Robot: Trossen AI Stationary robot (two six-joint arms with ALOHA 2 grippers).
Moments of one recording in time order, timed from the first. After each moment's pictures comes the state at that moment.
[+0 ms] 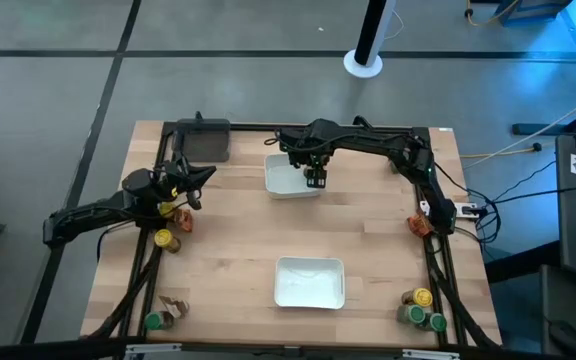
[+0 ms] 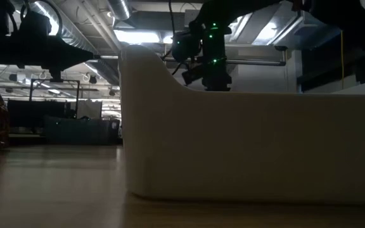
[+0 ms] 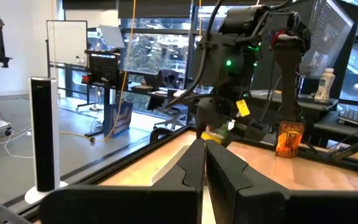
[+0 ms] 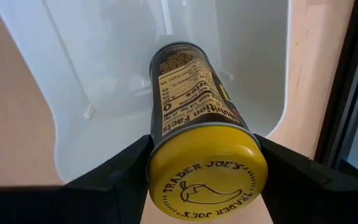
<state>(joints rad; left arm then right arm) 0.32 0.01 0.01 0.14 -0.14 -0.08 -0.32 2.17 1.96 -1.32 0.21 -0.24</state>
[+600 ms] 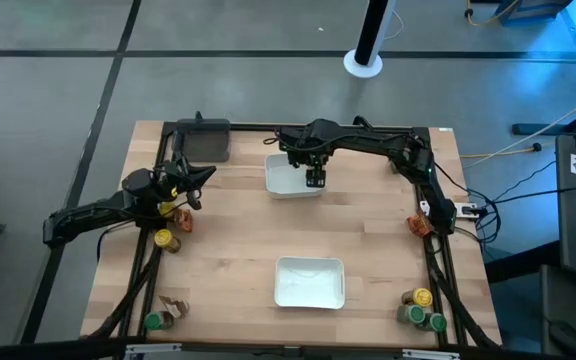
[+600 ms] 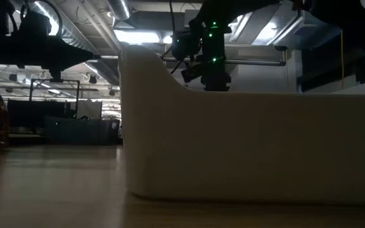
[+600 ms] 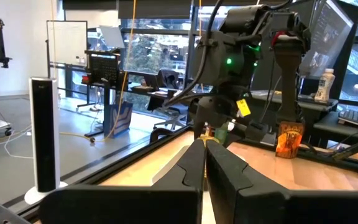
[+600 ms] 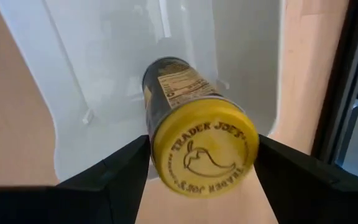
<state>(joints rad) 0.32 0.01 0.01 0.14 -0.14 -0.08 -0.32 2.16 1.97 -1.31 0.21 -0.26</state>
